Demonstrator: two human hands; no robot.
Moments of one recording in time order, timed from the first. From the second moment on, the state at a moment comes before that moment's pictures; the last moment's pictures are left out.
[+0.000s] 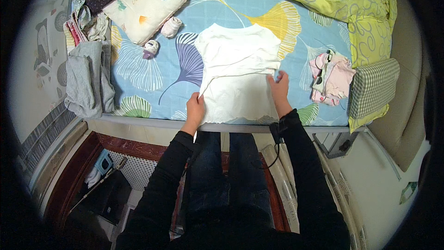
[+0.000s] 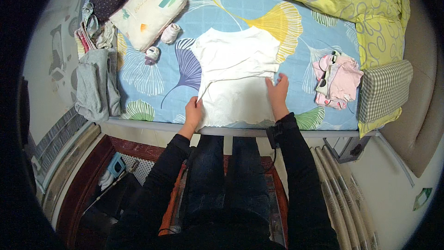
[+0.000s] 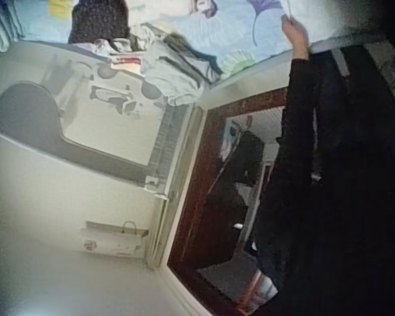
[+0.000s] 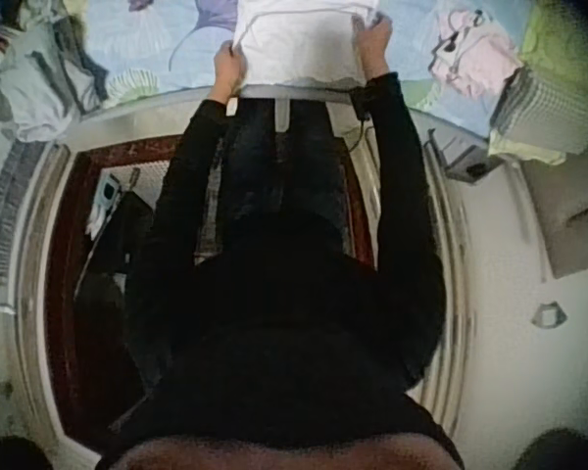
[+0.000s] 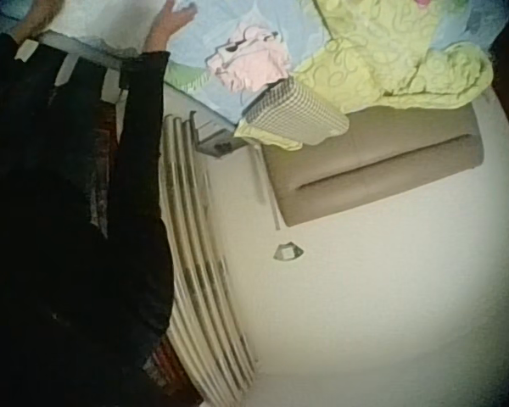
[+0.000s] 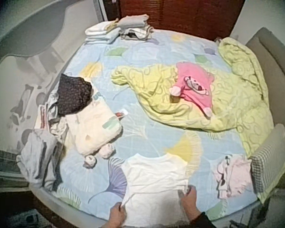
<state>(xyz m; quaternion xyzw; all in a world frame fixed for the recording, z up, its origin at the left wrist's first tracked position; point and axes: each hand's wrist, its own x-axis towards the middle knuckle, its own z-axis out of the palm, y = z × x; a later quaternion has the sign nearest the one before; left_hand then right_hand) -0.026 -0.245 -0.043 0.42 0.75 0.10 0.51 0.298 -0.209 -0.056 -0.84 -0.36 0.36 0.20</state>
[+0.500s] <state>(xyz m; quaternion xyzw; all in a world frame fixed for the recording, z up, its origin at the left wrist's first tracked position) -0.053 -0.280 0.004 0.16 0.66 0.11 0.73 0.351 -0.315 0.015 -0.69 -0.20 0.68 0.12</state>
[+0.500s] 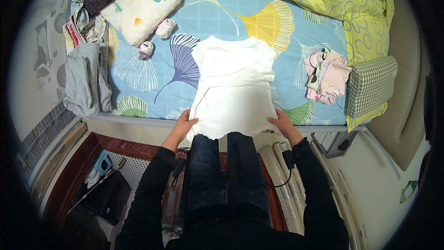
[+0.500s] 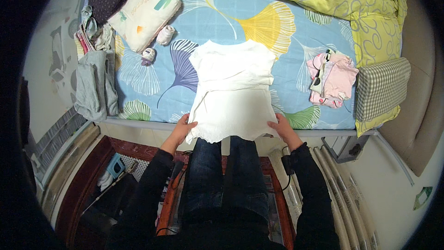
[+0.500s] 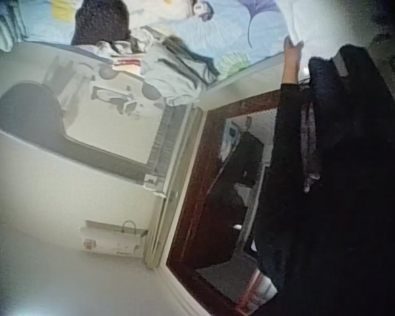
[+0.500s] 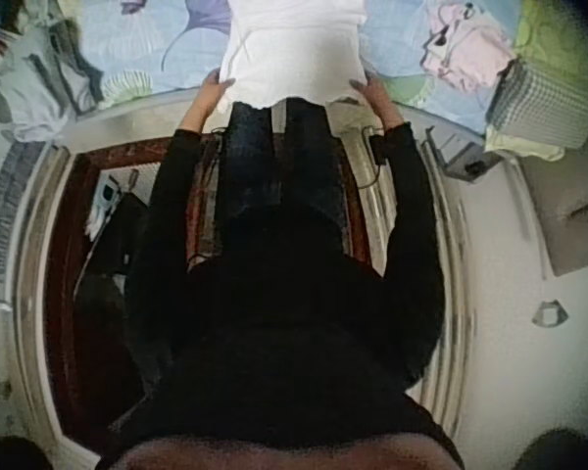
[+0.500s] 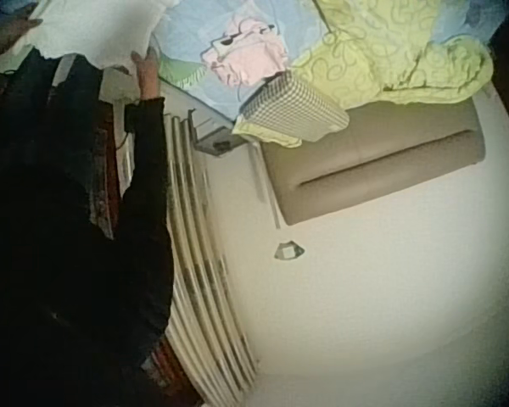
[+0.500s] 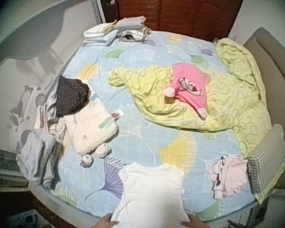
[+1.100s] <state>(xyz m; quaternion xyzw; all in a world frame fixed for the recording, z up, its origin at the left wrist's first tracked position) 0.011 -0.086 0.005 0.39 0.69 0.28 0.54 0.331 -0.133 -0.007 -0.74 -0.28 0.49 0.36</state>
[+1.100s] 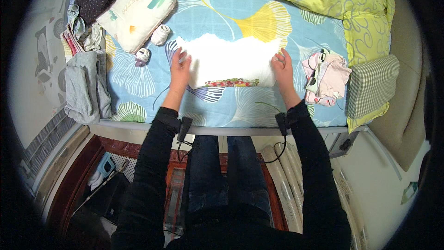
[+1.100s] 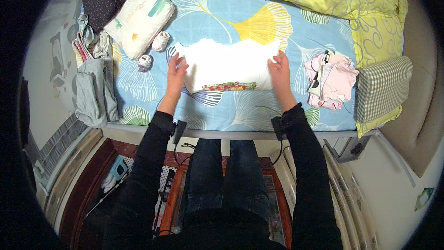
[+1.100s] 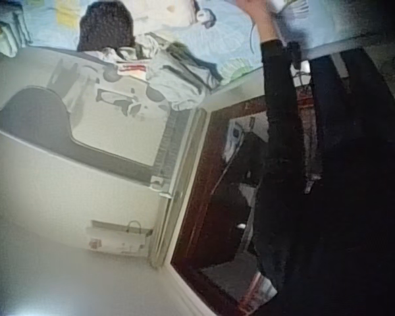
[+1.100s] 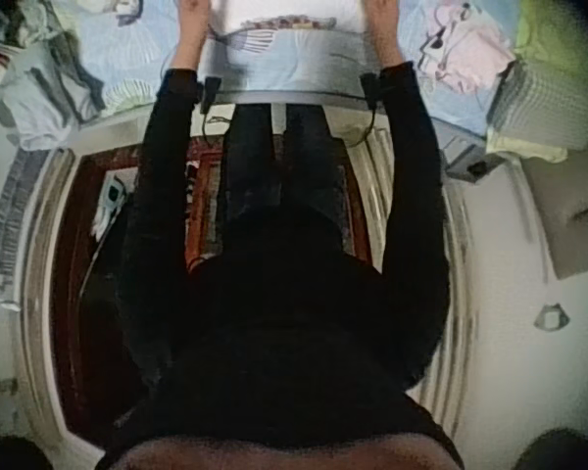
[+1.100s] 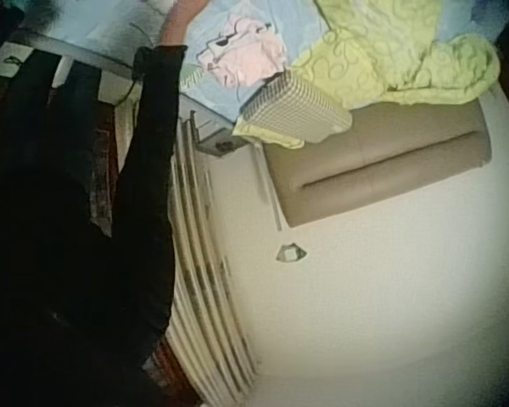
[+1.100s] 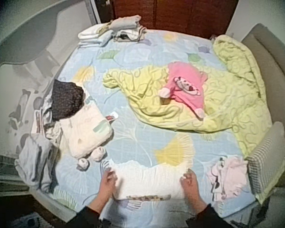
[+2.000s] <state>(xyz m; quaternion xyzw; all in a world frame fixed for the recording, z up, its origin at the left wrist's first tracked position) 0.019 -0.149 -0.032 0.88 0.42 -0.10 0.18 0.329 -0.183 -0.029 -0.54 -0.83 0.13 -0.07</state>
